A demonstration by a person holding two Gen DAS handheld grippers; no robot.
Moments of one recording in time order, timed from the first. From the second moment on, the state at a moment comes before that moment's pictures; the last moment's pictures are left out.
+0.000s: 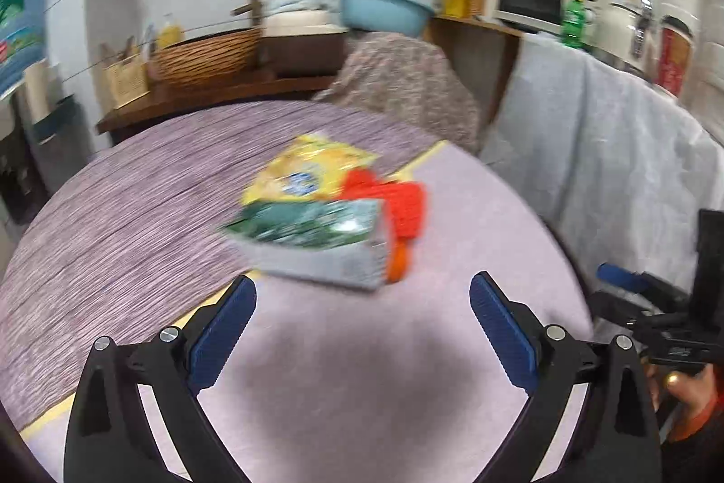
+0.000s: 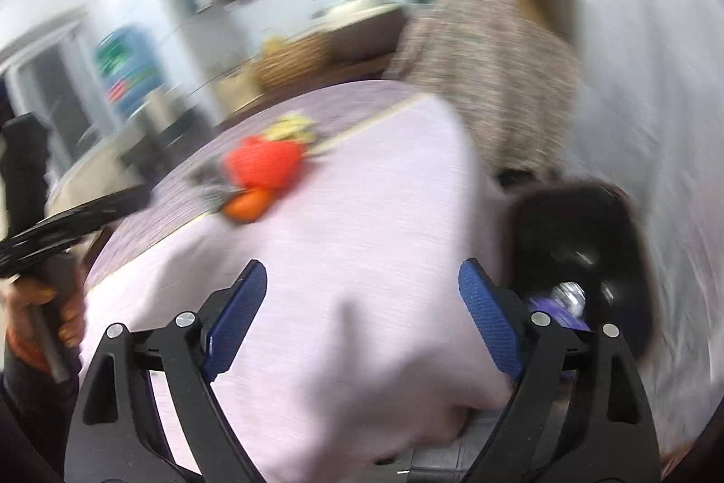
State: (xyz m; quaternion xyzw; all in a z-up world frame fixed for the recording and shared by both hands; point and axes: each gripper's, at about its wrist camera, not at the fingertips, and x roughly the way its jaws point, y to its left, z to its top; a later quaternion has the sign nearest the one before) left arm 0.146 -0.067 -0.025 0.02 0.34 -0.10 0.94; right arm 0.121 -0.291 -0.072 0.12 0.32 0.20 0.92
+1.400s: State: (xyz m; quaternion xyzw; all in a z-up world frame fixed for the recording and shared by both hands) left arm 0.172 0.068 -0.045 -0.05 0.38 -0.06 0.92; right arm 0.209 -0.078 -0.005 -0.24 0.36 0.29 0.85
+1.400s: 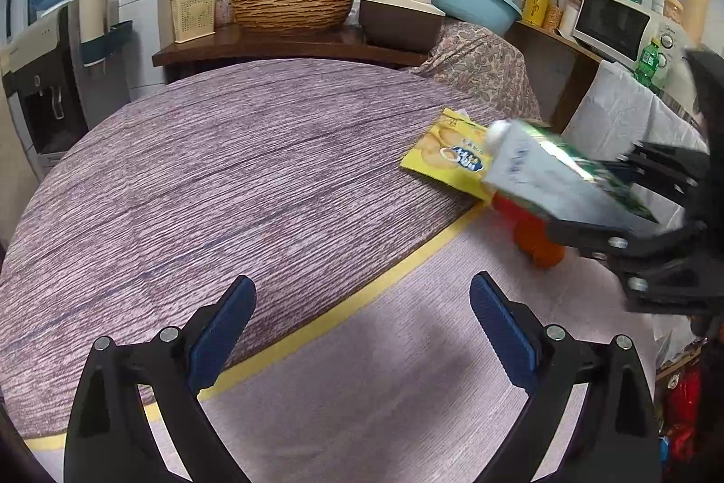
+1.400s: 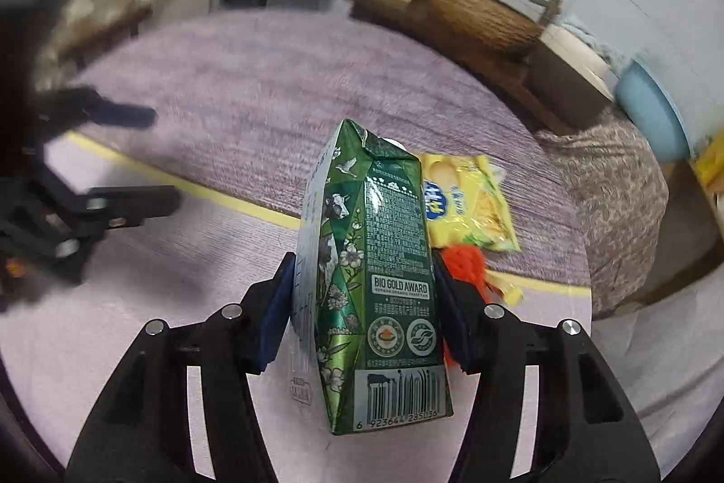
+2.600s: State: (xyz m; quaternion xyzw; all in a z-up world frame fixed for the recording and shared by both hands) left arm 0.265 -0.085 -0.058 0.05 0.42 -0.27 0.87; right arm 0.145 -0.236 -0.041 -0.06 0.35 0.20 0.91
